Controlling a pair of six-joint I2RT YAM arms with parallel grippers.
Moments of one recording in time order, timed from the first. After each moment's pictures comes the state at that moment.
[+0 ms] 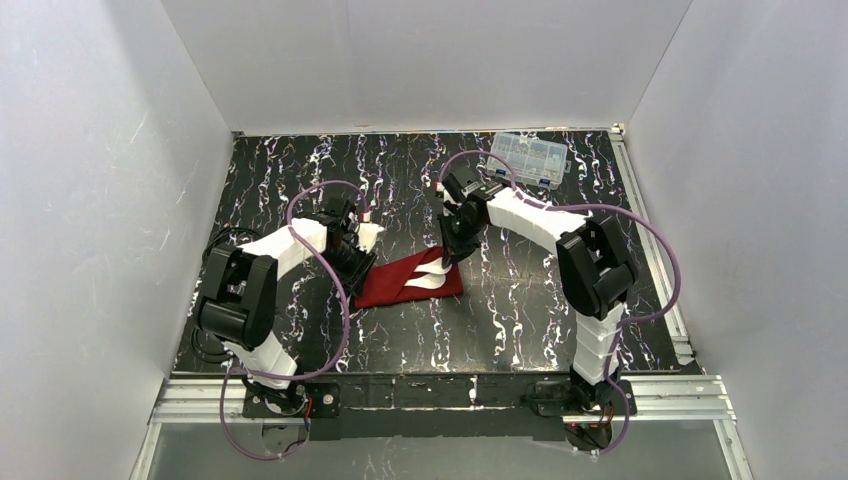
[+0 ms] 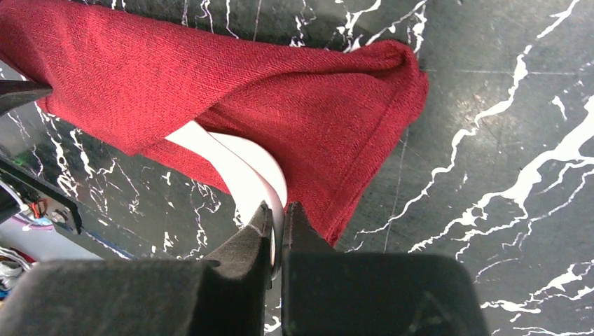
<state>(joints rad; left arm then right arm) -0.32 1.65 0.98 -0.76 0.28 0.27 0.65 1.92 1.46 -0.78 -0.29 0.34</state>
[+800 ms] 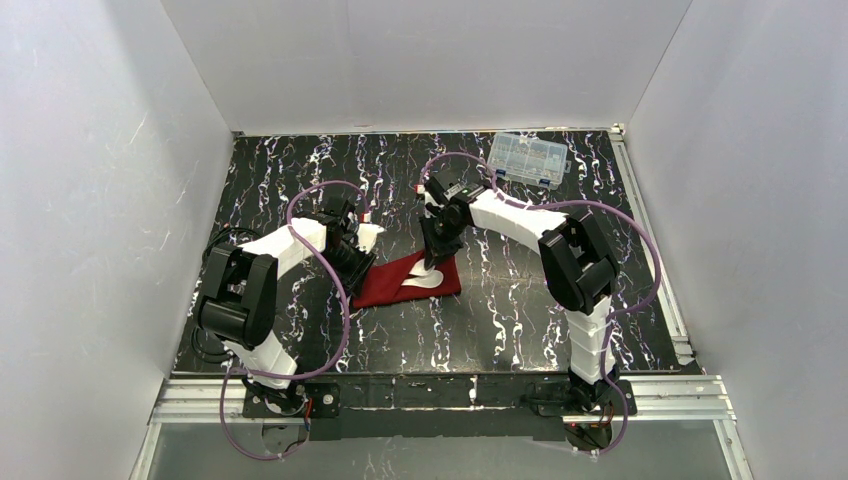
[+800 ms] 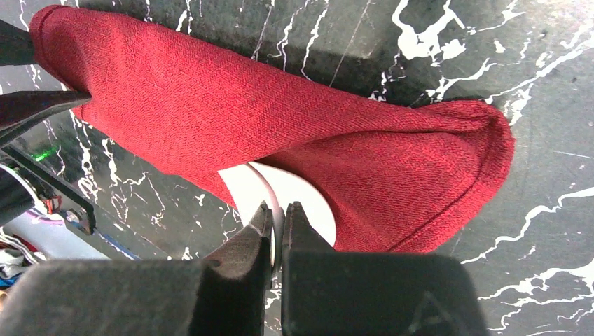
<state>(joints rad) -0.32 1.66 0.98 -0.76 0.29 0.30 0.71 2.02 1.55 -0.74 -0.34 0.34</state>
